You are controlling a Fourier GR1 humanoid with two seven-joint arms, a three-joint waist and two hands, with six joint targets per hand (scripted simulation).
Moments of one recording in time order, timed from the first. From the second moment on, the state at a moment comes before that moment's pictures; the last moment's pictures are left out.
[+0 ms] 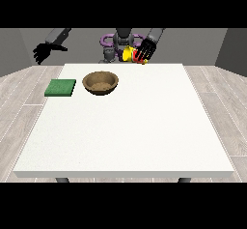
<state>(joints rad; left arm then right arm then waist) -0.63 0.04 -0.27 -0.89 -0.89 0.52 0.01 -0.27 -0.48 -0.41 -0.71 -0.22 0.39 -0.52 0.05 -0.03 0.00</state>
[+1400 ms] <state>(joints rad) -0.80 0.00 -0.73 -0.93 -1.42 0.24 0.43 -0.52 -0.46 -0.36 -0.64 -0.19 0.33 -0.44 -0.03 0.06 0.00</state>
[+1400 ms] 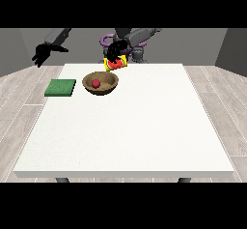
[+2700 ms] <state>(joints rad) -0.81 0.07 -0.43 -1.16 -1.31 0.19 0.27 -0.50 -0.47 -0.39 -0.57 -0.24 0.33 -0.40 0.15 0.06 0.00</state>
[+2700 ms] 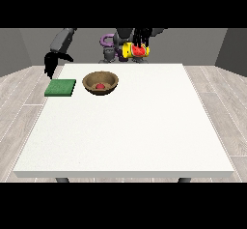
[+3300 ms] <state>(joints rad) -0.70 0.02 -0.06 -1.23 -0.66 0.24 -0.03 -0.57 -0.40 -0.40 -0.63 -0.28 0.28 -0.38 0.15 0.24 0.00</state>
